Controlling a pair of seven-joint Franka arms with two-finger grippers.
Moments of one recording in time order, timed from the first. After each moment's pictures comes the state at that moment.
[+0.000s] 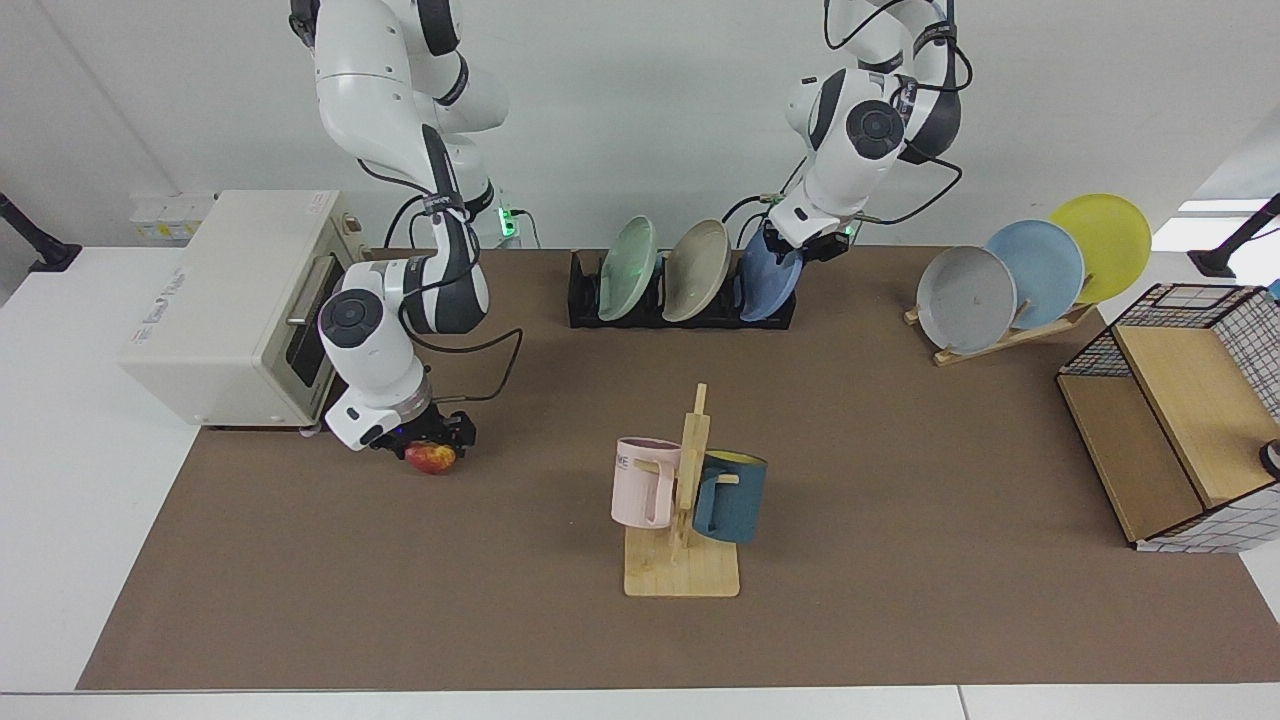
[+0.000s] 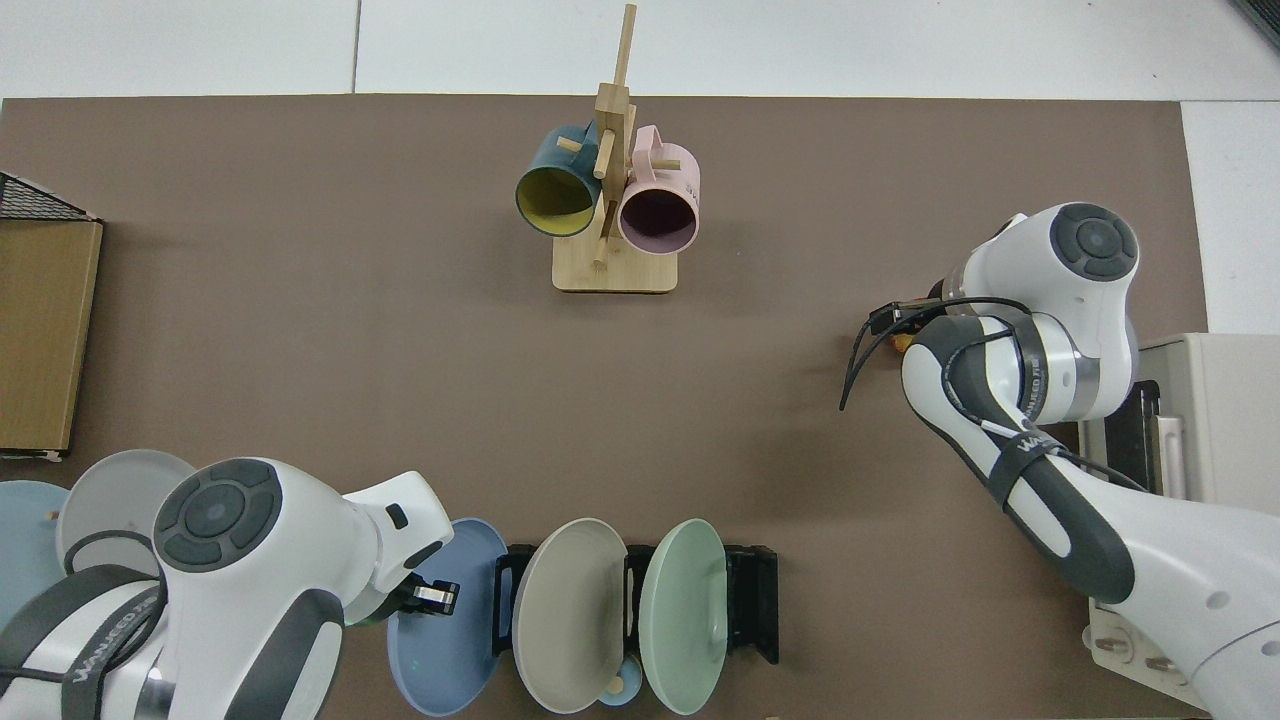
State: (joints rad) left arm -0.07 -0.33 -0.30 -2.40 -0.23 1.79 -0.03; right arm 0.08 0.40 -0.03 -1.89 0.01 2.29 0.04
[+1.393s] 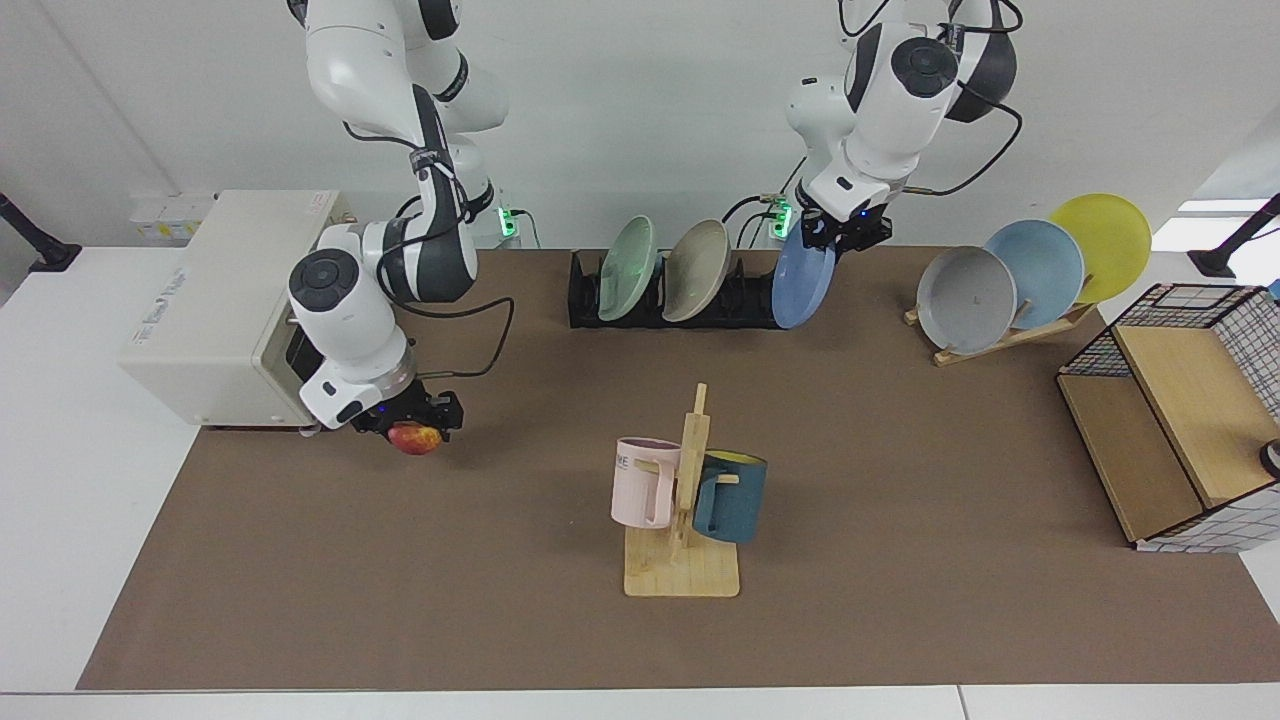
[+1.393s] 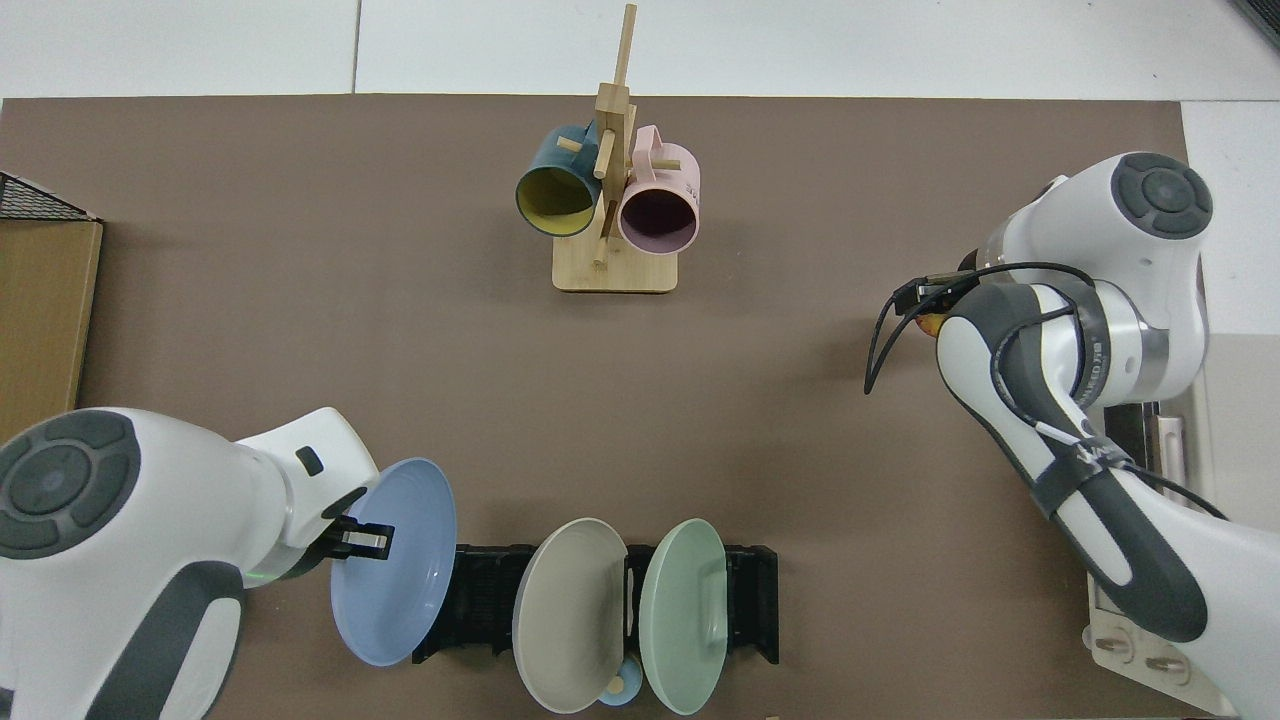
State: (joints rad) left arm -0.05 -0.32 -0.23 -2.20 -0.11 1.73 -0.06; right arm 0.08 0.31 -0.02 -1.79 0.01 2.11 0.04
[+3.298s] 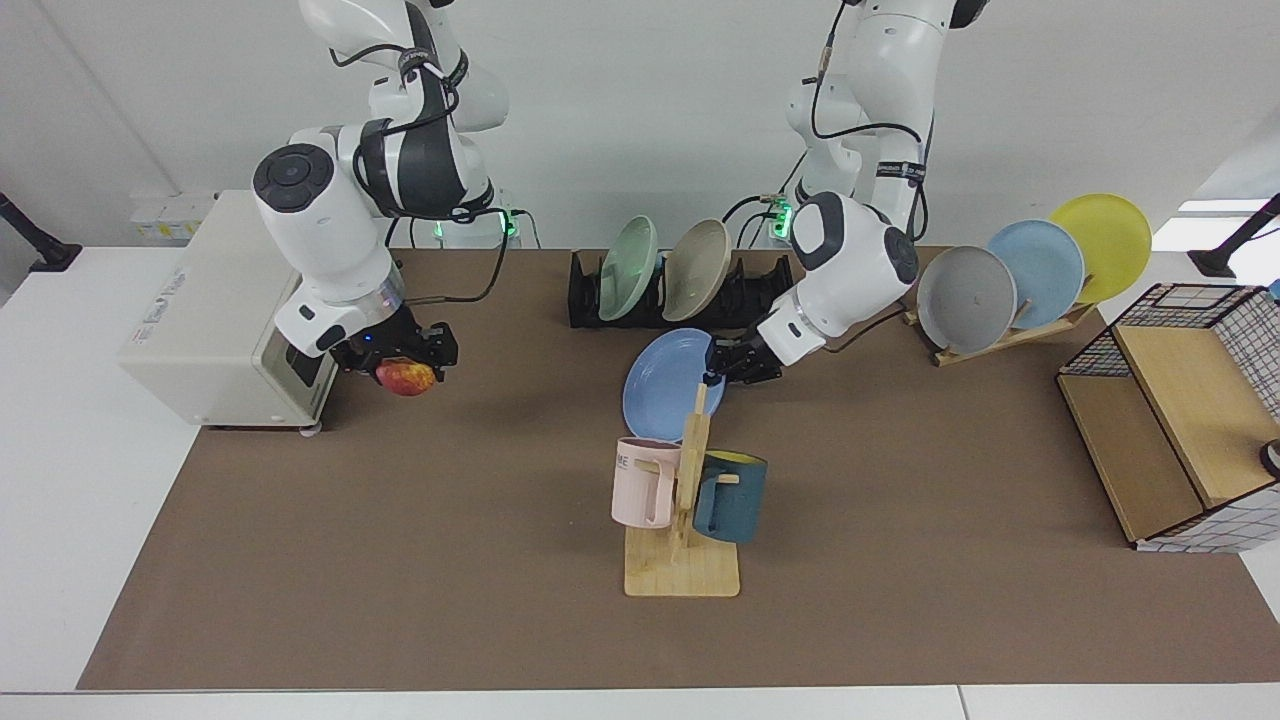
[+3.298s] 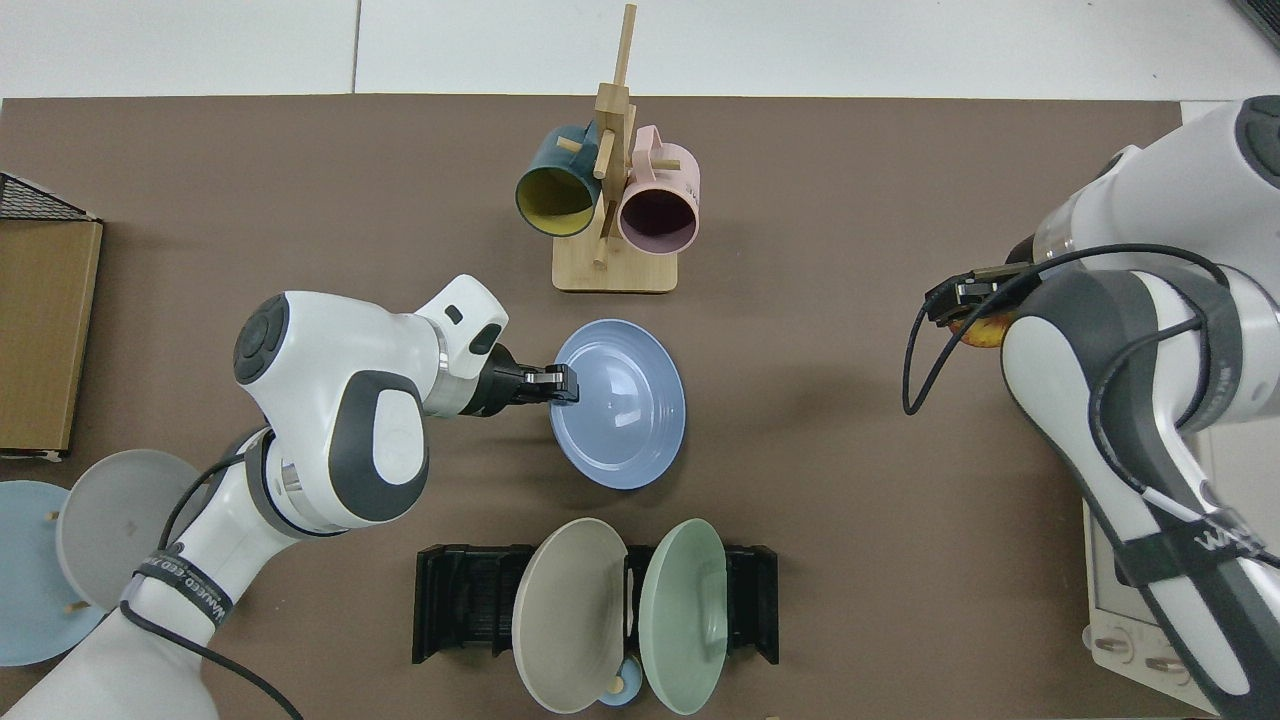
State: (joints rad) left arm -0.07 0.21 -0.35 -2.06 -0.71 2.33 0.11; right arm 0.09 0.19 0.00 -1.70 0.01 1.85 0.04
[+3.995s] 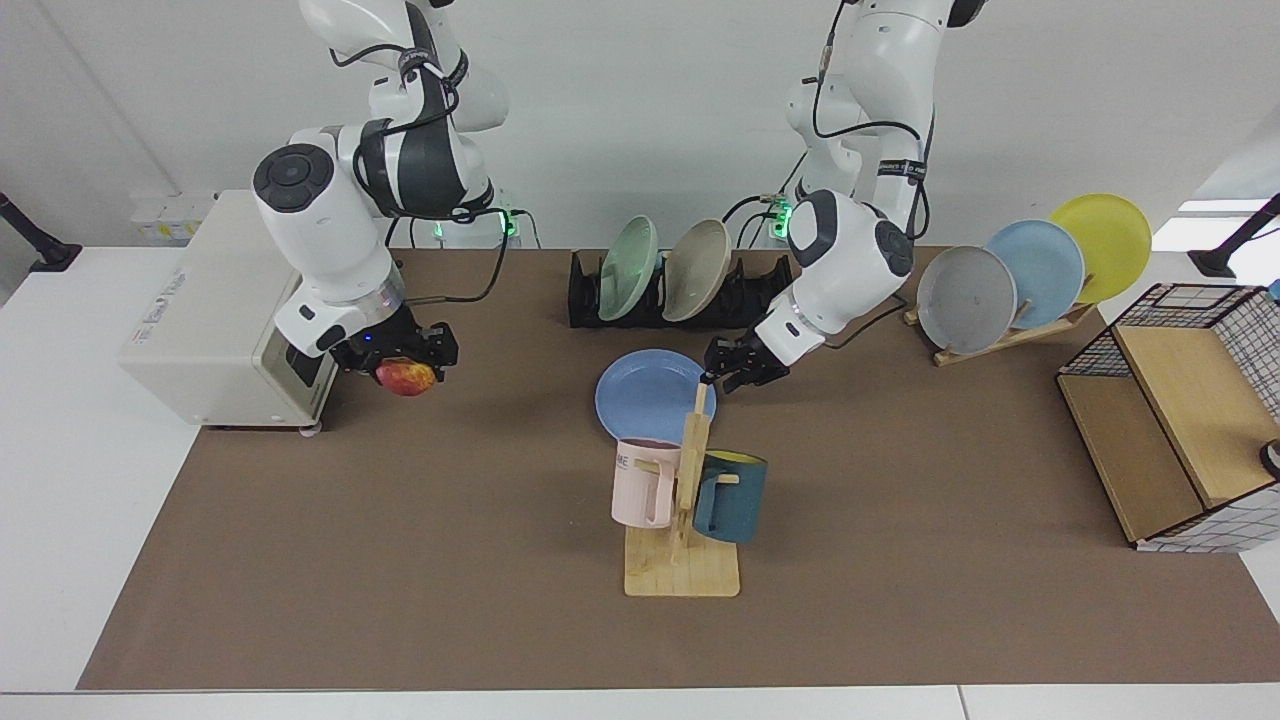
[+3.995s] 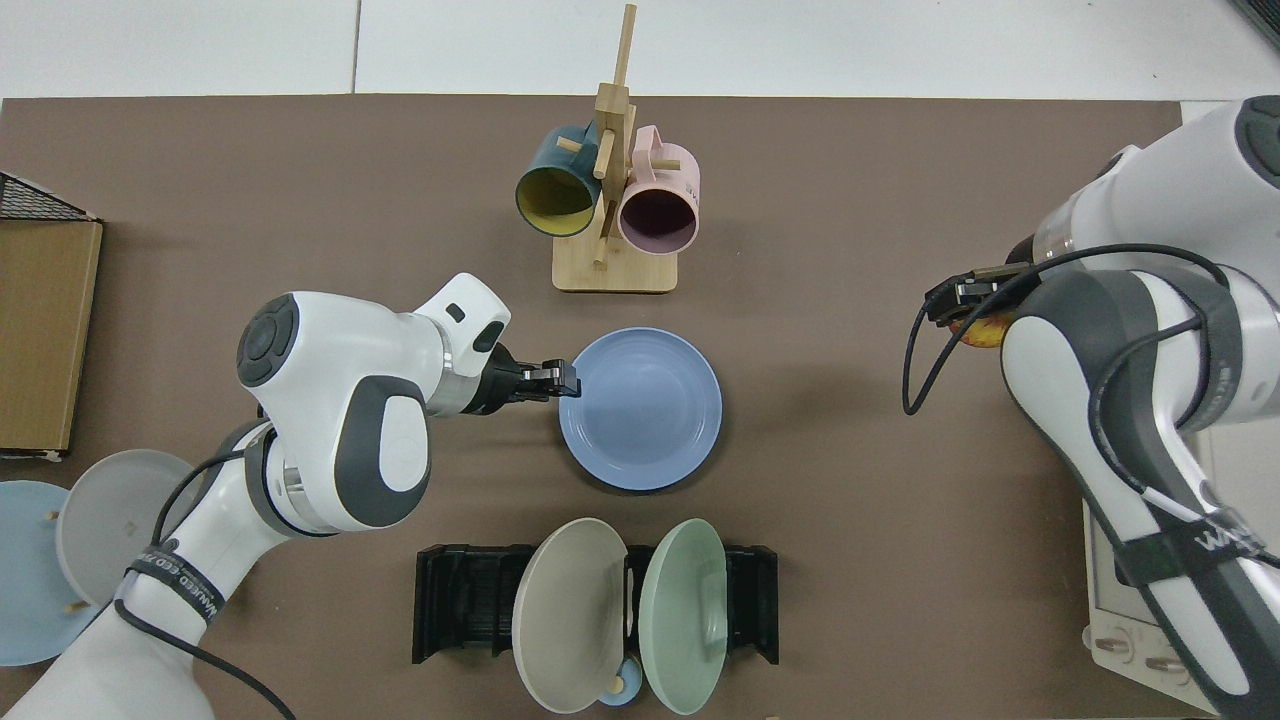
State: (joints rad) left arm -0.07 0.20 -0.34 -2.06 -0.61 2.34 0.01; right arm 0.09 0.19 0.00 -1.70 0.01 1.85 0.04
